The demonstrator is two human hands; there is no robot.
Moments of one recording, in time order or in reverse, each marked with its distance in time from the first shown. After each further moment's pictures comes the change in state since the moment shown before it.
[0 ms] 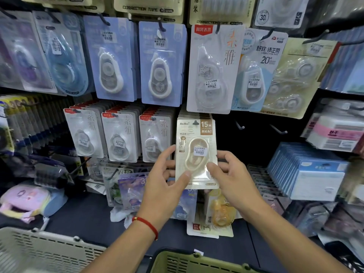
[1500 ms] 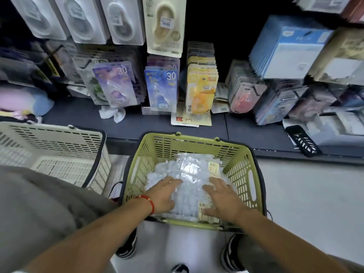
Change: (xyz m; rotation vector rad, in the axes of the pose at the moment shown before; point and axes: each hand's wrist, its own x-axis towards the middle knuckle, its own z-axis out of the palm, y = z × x) left_hand -0.257 -0.152 -0.005 0.952 -1.091 -0.525; right_hand -0.278 0.232 -0.060 -1.232 -0.788 0.397
